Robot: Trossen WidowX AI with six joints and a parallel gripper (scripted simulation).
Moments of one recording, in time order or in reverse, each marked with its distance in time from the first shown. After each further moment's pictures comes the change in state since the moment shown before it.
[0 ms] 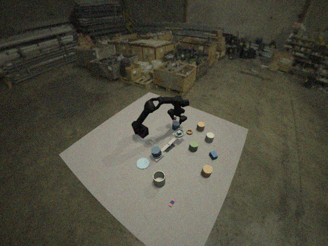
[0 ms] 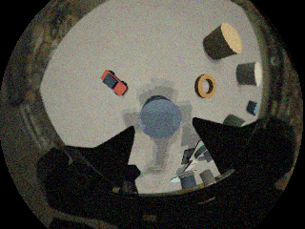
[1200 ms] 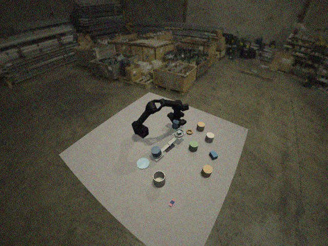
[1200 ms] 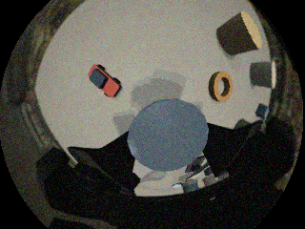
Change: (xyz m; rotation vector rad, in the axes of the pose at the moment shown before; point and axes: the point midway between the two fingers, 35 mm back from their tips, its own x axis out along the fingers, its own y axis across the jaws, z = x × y) arm 0.042 0.002 0.000 0.001 0.007 0.011
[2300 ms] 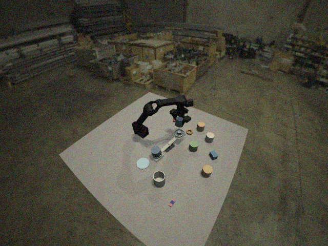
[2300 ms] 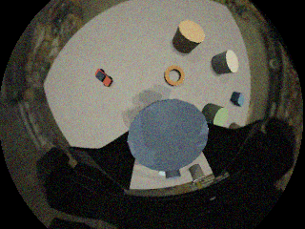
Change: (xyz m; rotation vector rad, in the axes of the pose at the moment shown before) arm -0.096 -0.068 -0.039 -0.015 -0.020 -0.022
